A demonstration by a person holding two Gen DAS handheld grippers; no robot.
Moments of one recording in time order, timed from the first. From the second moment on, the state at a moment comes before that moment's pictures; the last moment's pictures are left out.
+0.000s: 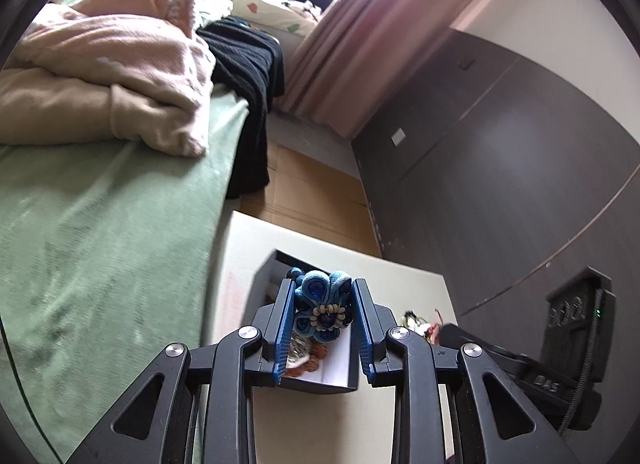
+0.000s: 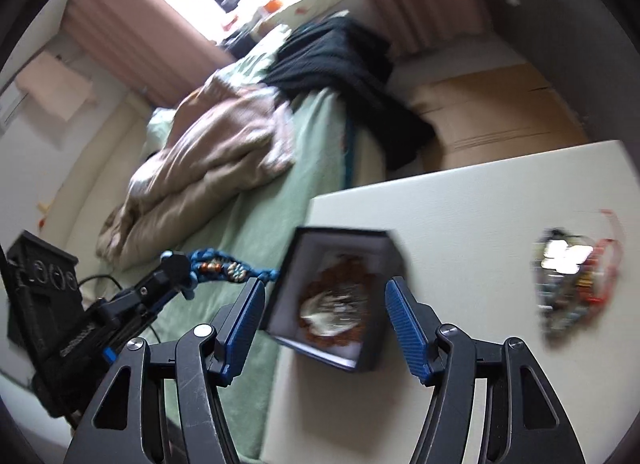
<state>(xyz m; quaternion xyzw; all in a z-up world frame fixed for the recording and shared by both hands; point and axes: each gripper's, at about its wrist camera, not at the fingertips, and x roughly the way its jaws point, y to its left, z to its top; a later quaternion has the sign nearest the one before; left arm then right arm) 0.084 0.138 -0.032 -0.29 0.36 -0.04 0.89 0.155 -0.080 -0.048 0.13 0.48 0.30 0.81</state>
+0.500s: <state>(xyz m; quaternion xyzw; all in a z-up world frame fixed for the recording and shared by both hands) 0.095 0.106 -0.051 -0.27 0.40 0.01 0.87 0.122 -0.208 -0.052 0.21 0.48 0.21 0.83</state>
